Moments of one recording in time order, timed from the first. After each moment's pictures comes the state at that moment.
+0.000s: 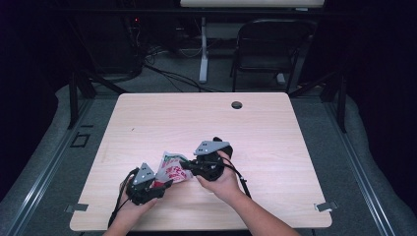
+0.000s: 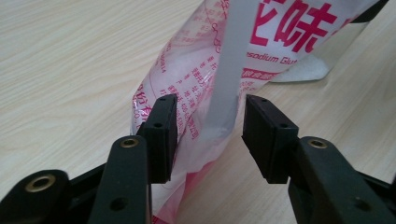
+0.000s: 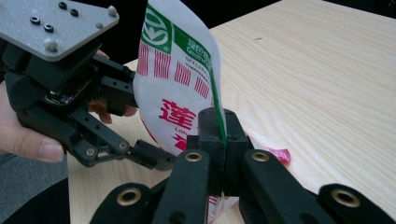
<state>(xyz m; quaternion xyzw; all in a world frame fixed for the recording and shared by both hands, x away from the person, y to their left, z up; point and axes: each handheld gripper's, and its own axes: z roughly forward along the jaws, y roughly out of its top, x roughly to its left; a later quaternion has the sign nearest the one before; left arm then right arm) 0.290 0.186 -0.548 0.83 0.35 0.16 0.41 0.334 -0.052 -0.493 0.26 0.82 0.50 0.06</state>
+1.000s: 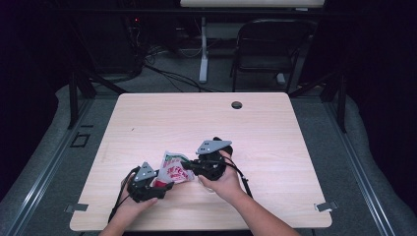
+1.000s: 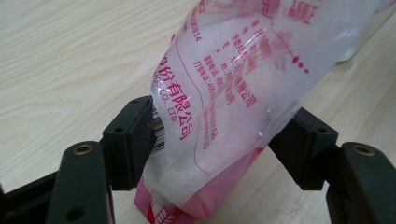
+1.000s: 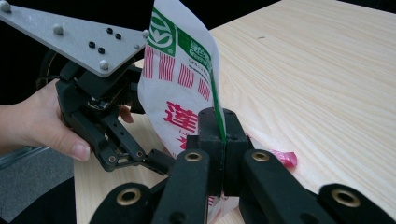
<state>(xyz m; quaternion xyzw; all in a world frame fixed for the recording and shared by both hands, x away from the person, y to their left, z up) 0.307 0.194 -0.568 0.83 0.35 0.14 0.40 0.336 -0.056 -0.494 0.26 0.82 0.51 0.05</state>
